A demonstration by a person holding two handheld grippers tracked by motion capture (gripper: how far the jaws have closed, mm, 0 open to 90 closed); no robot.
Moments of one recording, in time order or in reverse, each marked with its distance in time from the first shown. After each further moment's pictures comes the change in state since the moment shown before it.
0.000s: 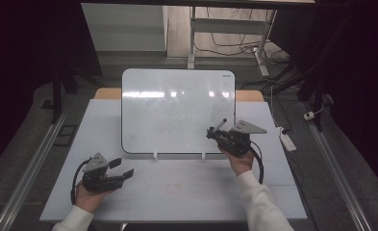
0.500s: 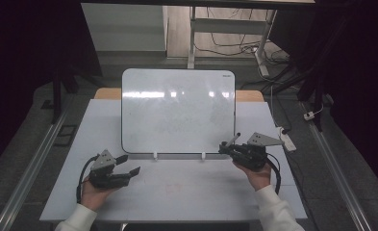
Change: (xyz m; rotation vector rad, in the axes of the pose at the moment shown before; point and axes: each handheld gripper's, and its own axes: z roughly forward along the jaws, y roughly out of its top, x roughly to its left) left arm -0.010 0.016 0.011 0.001 -0.015 0.071; right arm -0.001 -0.019 -0.052 0.072 0.074 0.017
